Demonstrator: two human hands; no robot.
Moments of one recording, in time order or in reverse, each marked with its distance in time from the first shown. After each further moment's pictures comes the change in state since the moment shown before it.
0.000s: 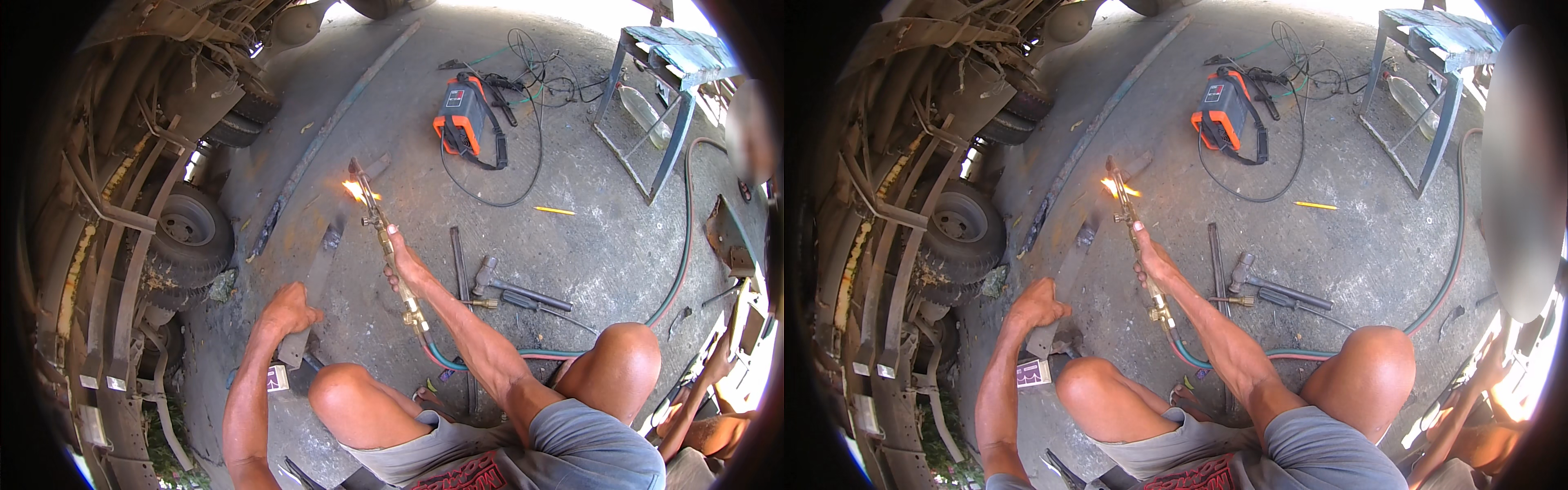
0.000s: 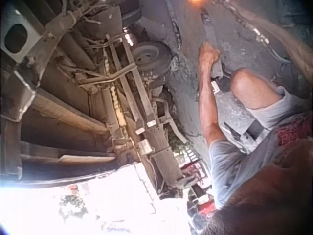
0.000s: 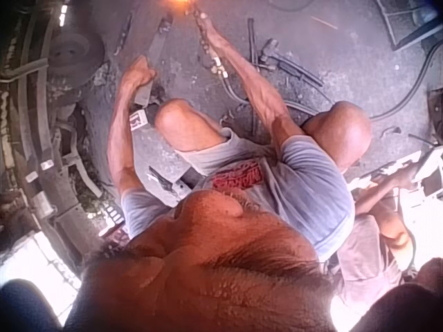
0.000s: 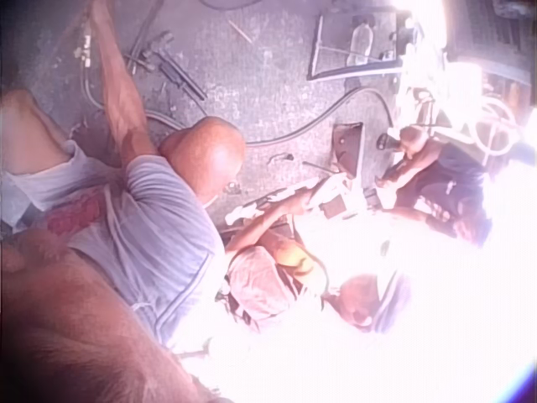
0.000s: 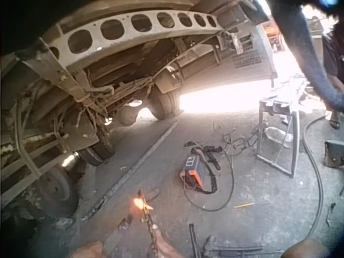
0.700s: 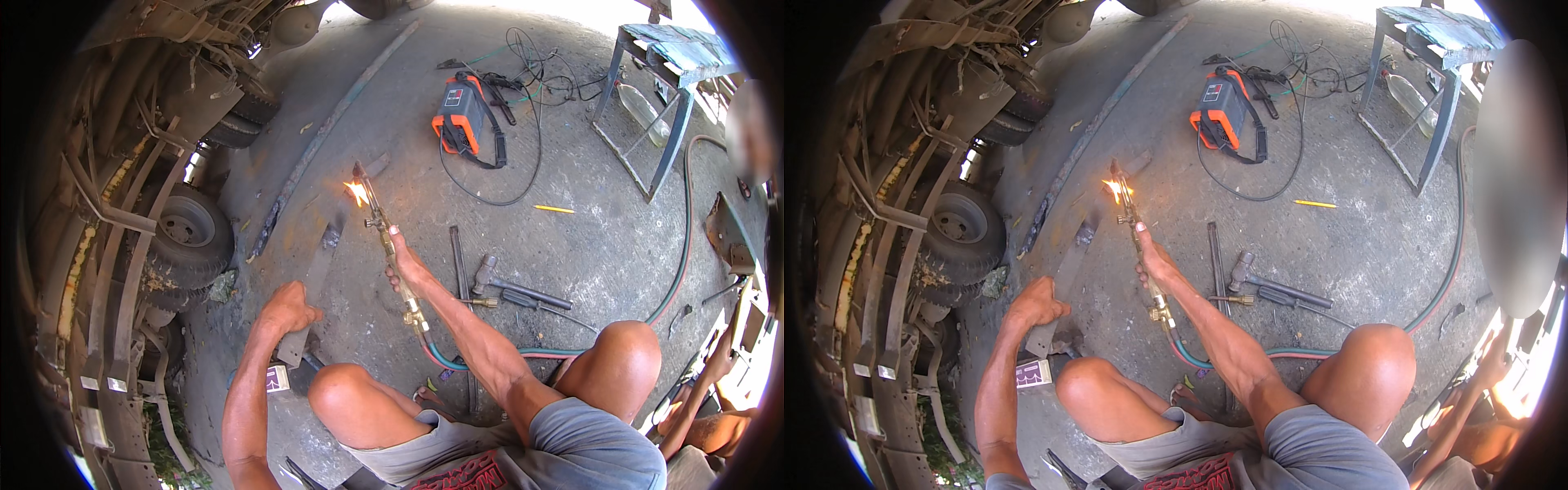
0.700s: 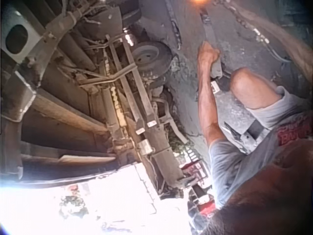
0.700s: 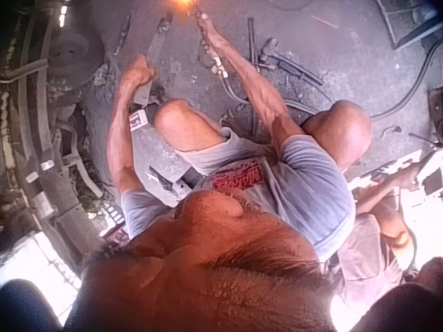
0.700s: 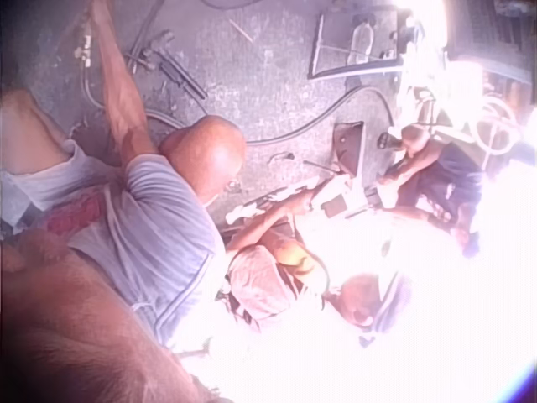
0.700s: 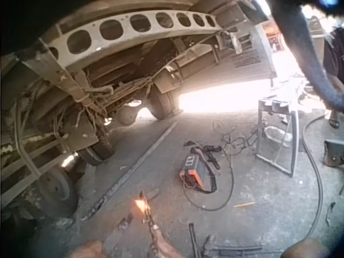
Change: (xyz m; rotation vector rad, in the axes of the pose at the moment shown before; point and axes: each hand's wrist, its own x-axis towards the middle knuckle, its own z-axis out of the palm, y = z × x) left_hand -0.005 0.009 -0.010 -0.006 -0.016 -0.019; right_hand 0.007 0.007 -0.005 0.018 0.024 0.029
